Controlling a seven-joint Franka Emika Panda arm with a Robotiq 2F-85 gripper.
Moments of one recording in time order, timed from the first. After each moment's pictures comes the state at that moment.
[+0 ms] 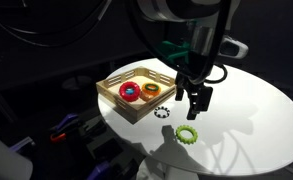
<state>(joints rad) -0.20 0.19 -0.16 -2.34 -0.04 2.38 0.29</state>
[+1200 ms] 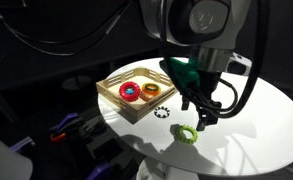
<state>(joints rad) -0.20 0.30 -0.19 -2.32 -0.01 2.52 0.16</state>
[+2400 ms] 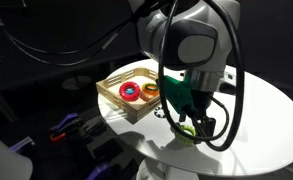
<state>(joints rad) -0.20 0.39 -0.19 -2.35 0.00 2.68 0.12</state>
